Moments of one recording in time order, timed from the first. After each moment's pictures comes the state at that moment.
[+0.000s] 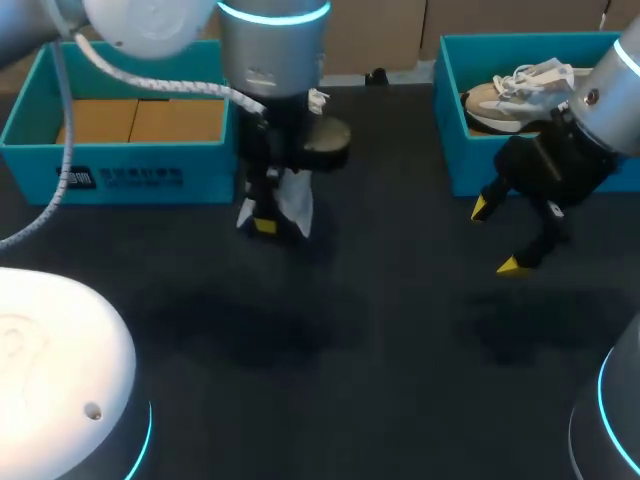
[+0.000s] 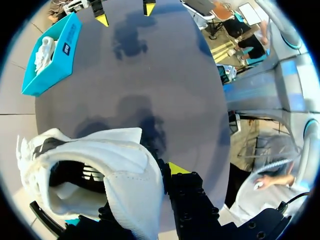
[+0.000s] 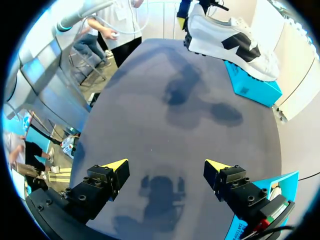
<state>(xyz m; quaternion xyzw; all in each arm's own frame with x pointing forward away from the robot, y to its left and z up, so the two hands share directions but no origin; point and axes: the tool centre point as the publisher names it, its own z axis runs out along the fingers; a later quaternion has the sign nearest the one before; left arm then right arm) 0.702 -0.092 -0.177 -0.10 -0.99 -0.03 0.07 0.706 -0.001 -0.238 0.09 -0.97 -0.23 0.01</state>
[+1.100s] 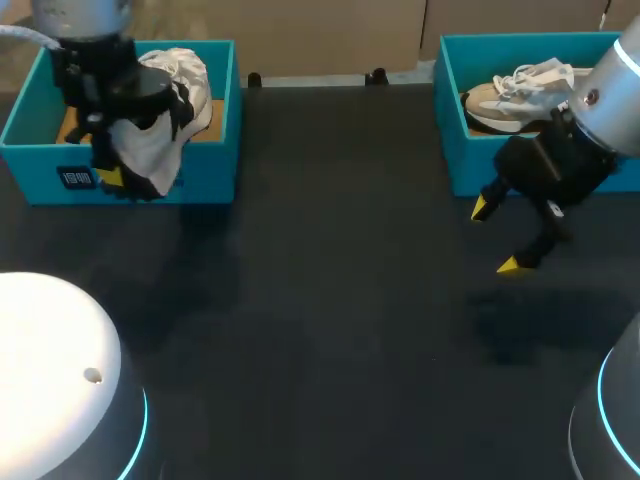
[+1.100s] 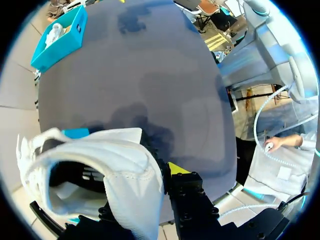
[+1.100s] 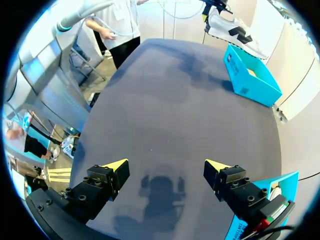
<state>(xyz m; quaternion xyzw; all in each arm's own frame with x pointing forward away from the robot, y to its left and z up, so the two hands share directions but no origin) 0.773 0.095 -0.167 -0.13 -0.99 -0.01 0.09 0.706 -0.001 -0.238 0.09 -0.97 -0.23 0.01</state>
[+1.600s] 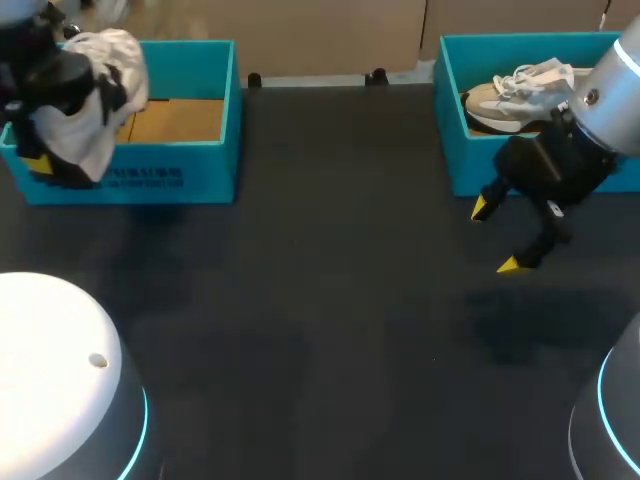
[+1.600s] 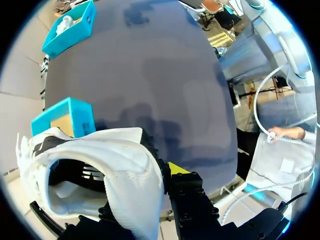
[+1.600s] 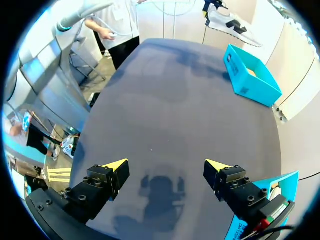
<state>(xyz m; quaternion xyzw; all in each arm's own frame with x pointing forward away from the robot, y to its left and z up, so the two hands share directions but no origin) 0.774 0.177 -0.148 -0.10 -0.99 -0.02 0.07 0.706 -0.001 -0.238 0.09 -0.97 -0.23 0.01</state>
